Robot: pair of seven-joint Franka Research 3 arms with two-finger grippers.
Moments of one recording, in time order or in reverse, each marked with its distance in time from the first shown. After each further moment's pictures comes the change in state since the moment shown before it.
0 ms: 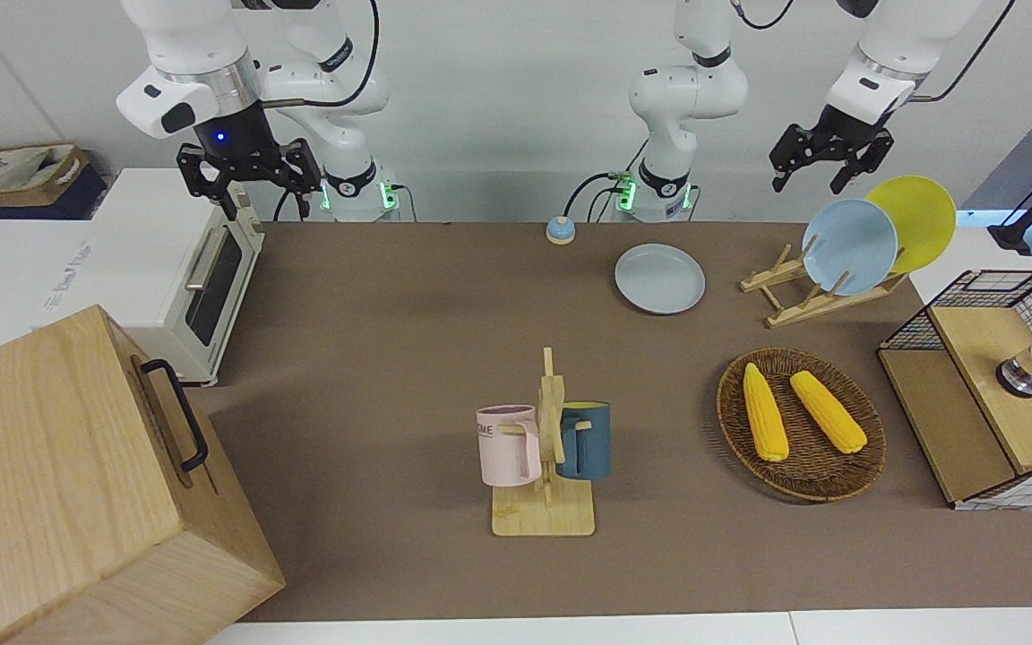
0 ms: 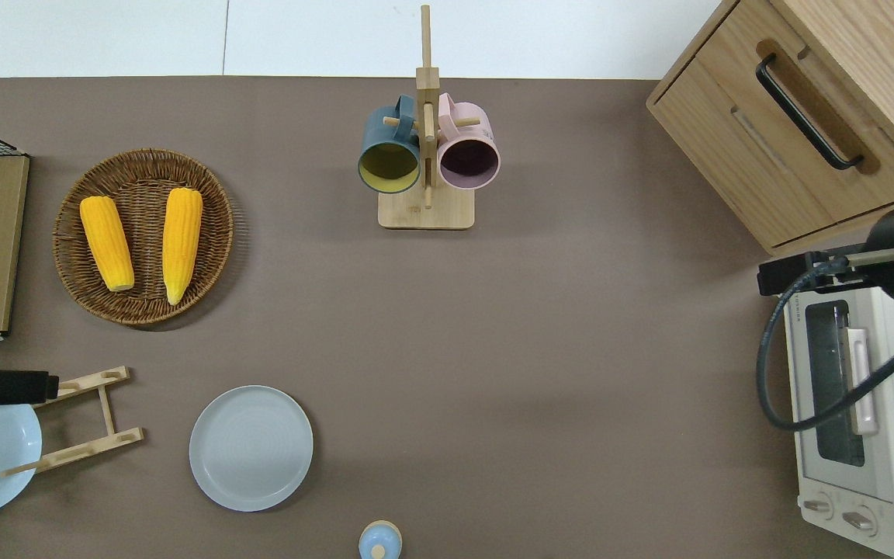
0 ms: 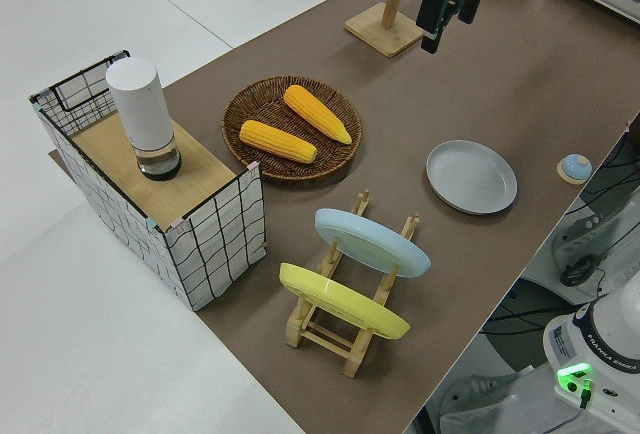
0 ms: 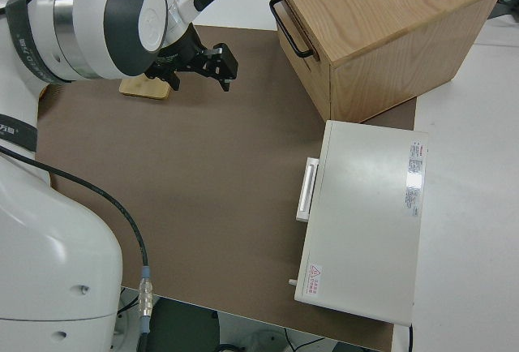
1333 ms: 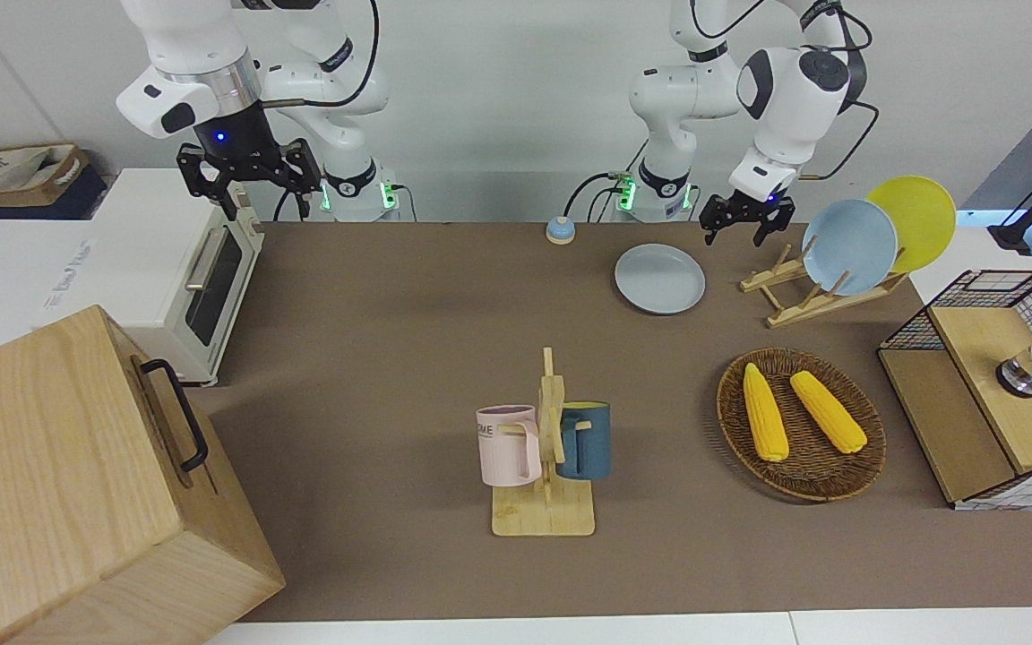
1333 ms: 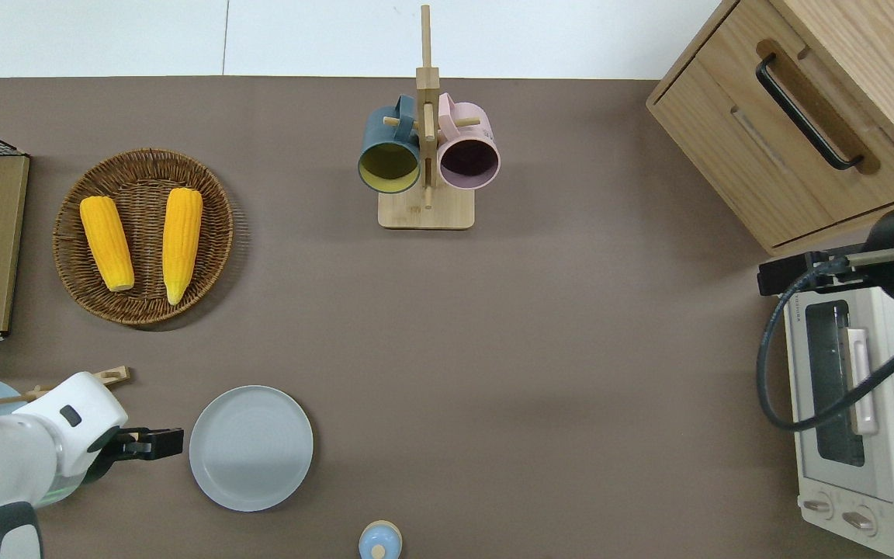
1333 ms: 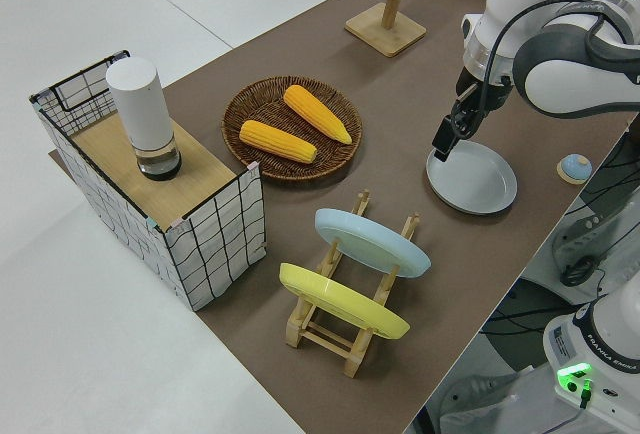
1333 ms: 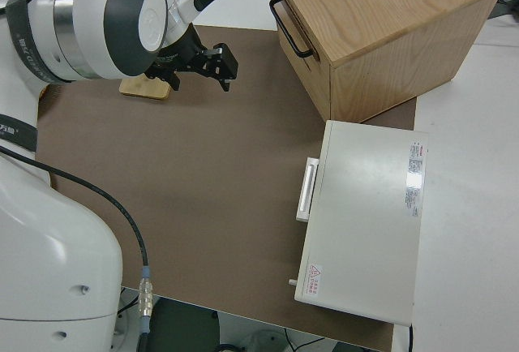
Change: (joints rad) left arm -0.002 -0.195 -0.055 -0.678 0.000 0.512 -0.024; right arm 0.000 0.000 0.000 0.000 0.000 0.000 0.000
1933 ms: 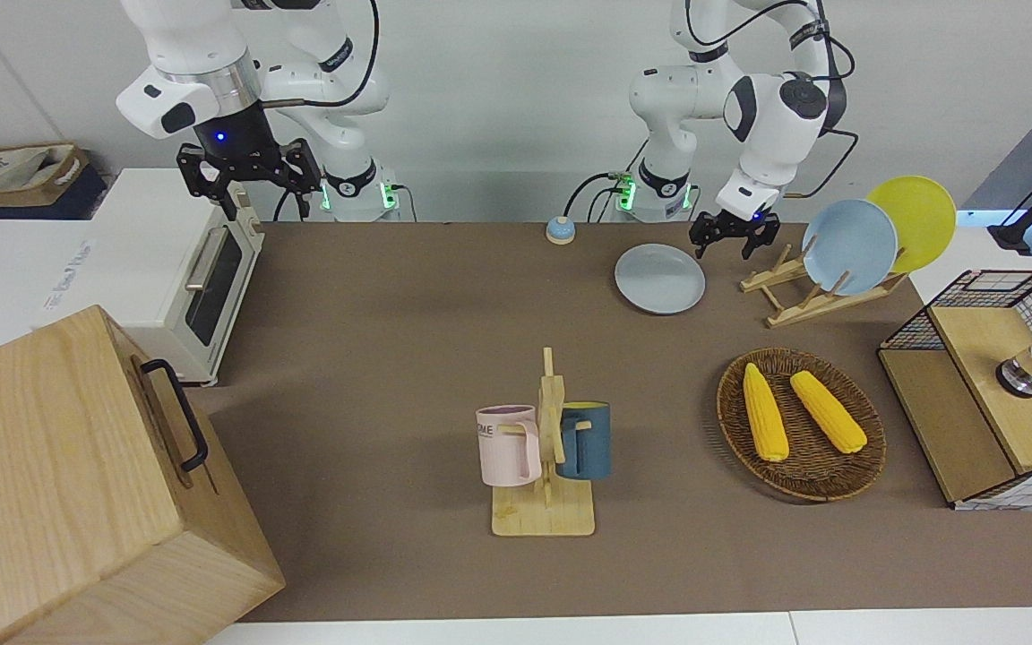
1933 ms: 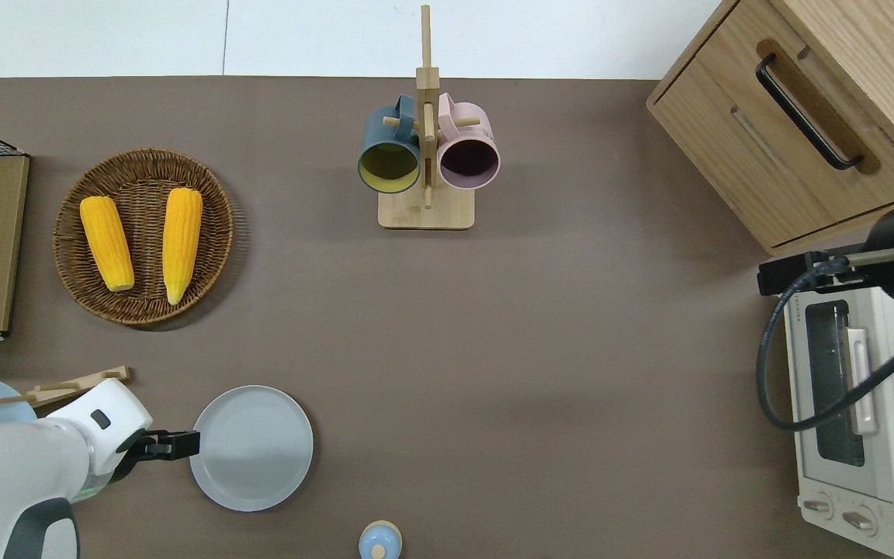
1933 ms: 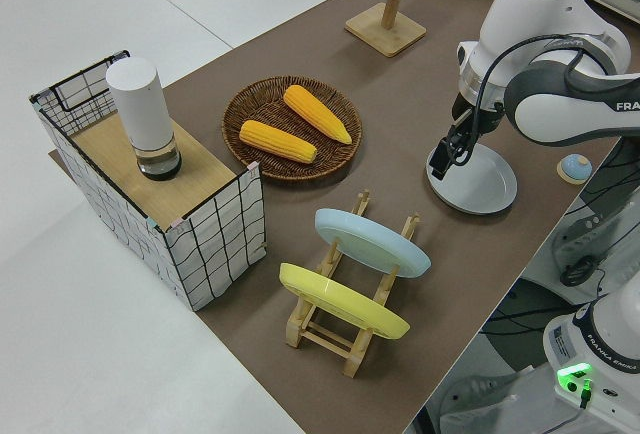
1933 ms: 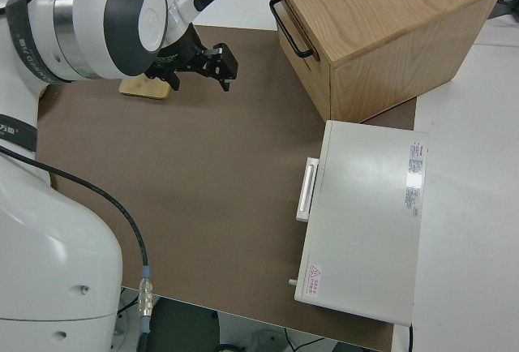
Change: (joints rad) left arm -0.001 0.034 -0.004 -0.090 0.000 0.118 -0.006; right arm 0.000 0.000 0.000 0.000 0.000 0.000 0.000
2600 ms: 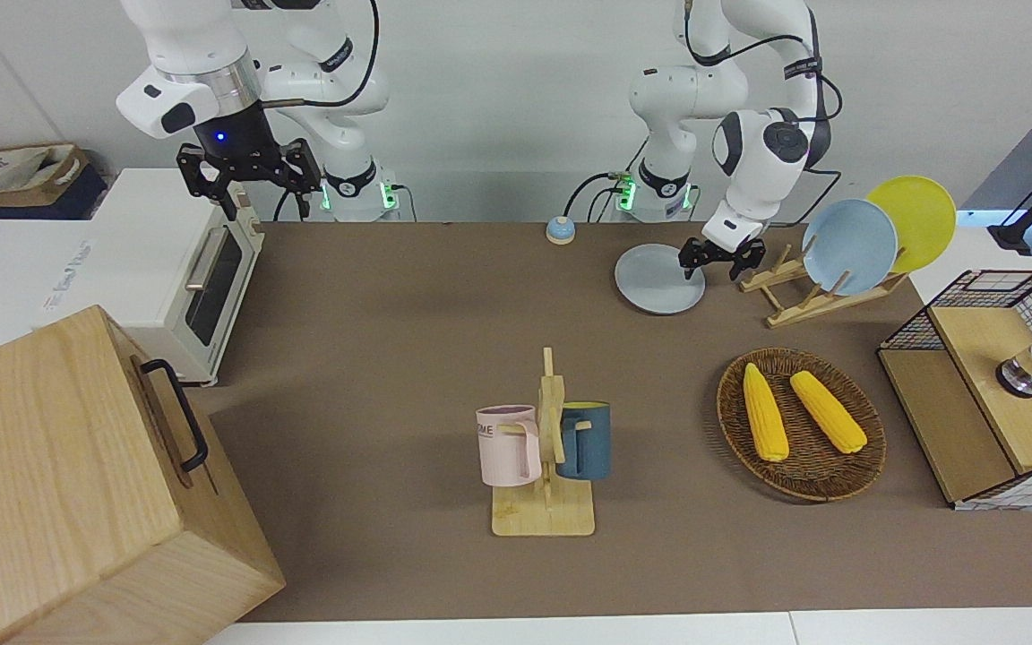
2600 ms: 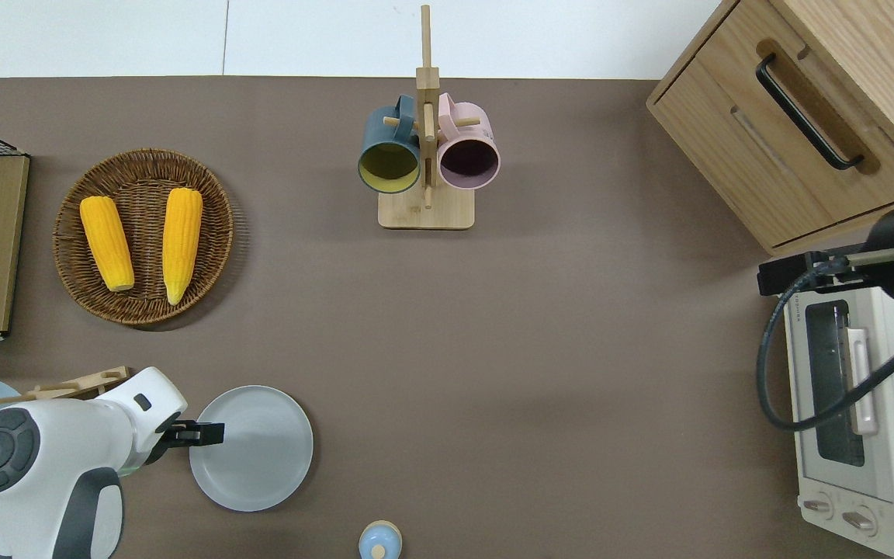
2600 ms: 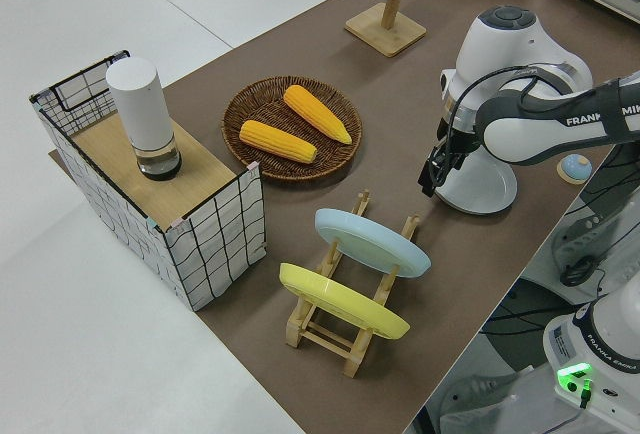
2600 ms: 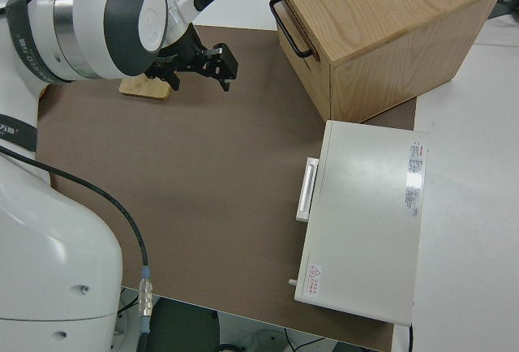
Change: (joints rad) left arm -0.017 0.152 -0.003 -0.023 0.000 0.124 -0.005; right arm 0.000 0.000 0.000 0.000 0.000 0.000 0.000
